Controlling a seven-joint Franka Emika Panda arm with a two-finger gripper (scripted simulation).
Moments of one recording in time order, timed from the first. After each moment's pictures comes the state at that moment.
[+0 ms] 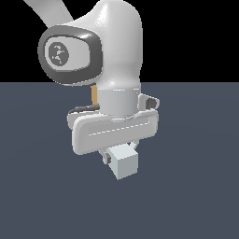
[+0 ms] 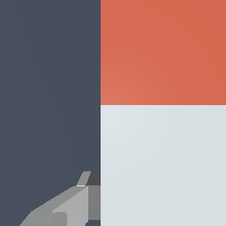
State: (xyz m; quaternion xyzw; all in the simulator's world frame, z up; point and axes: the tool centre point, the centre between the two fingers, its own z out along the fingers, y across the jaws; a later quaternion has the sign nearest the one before) arm -0.001 -0.051 0.025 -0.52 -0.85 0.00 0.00
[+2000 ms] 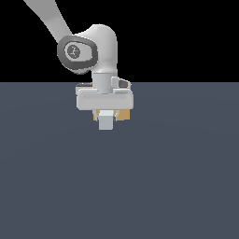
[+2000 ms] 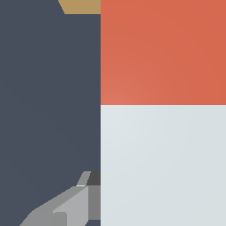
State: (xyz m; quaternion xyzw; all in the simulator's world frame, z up) arm -0.050 0.131 0.060 -0.68 -0.73 0.00 0.00
